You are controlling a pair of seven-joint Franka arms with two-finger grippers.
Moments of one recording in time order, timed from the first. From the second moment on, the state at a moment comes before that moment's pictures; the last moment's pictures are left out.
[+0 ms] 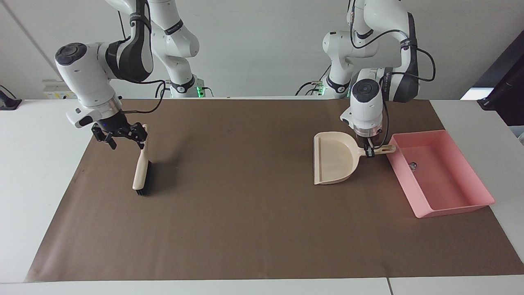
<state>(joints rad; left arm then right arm) -0.24 0.04 -0.07 -2.17 0.42 2.10 1.25 -0.23 -0.07 0.13 -2.02 0.03 2.04 -0.02</state>
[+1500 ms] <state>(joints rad) -0.09 -0.11 -0.04 -2.26 0.28 2.10 0.51 -0.04 -0.07 -0.05 -1.62 0.01 1.56 0.13</state>
